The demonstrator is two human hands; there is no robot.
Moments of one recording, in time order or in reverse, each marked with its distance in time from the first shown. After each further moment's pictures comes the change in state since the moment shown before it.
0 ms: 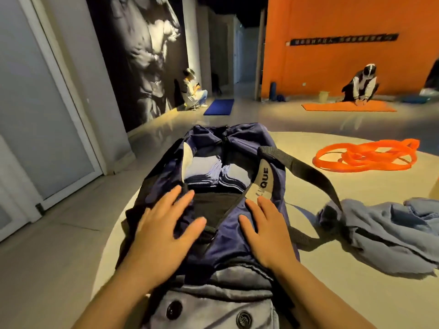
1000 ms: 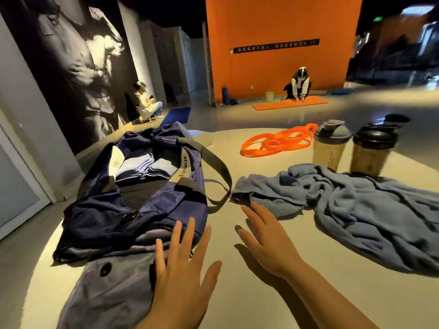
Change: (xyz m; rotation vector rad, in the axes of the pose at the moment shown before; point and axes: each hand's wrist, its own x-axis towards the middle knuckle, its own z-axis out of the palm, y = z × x) left_hand -0.084 0.092 0.141 0.502 -0.032 0.216; right_hand -0.127 0.088 -0.113 -0.055 -0.055 0.142
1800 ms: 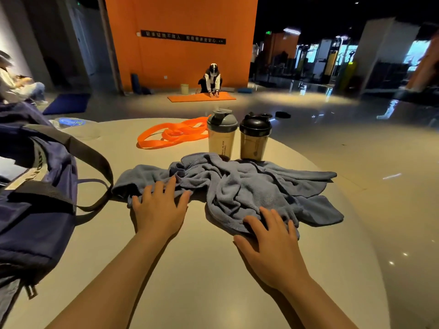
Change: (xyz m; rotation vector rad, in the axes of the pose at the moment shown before) left_hand 0.149 0.166 0.044 -0.227 -0.004 0.034; right_hand -0.106 0.120 -0.091 -0.435 0.172 0.461
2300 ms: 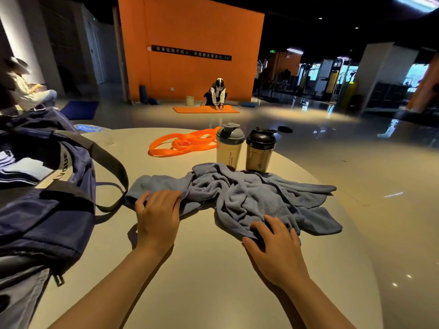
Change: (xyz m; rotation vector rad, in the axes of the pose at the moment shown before) left_hand -0.028 -0.026 -0.013 -0.338 0.540 0.290; right_hand -0.003 0.002 -0.002 0.075 0.032 0.015
